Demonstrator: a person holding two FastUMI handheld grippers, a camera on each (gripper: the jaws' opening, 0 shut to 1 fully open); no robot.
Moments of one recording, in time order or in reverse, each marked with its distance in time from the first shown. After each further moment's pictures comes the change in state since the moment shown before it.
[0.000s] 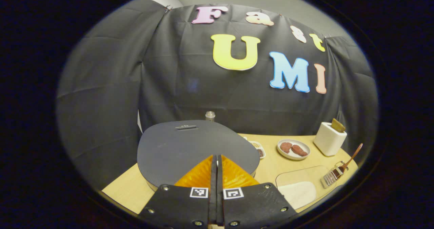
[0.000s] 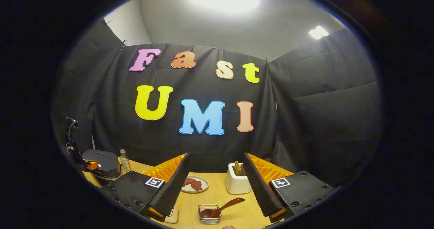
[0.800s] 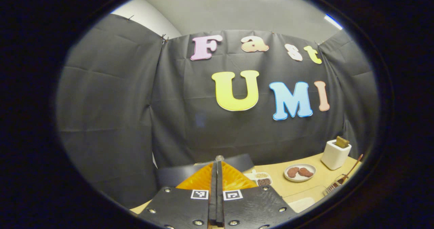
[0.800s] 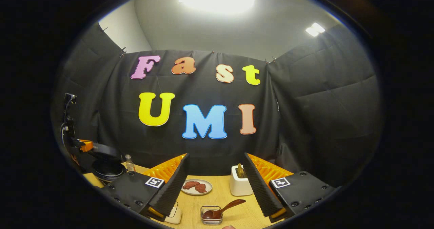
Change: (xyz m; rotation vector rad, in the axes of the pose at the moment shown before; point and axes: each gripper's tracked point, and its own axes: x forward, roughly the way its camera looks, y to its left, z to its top) left arm -0.070 -0.006 0.159 0.123 -0.311 0.094; right arm -0.006 -0.017 0.013 0.046 -0.038 0.037
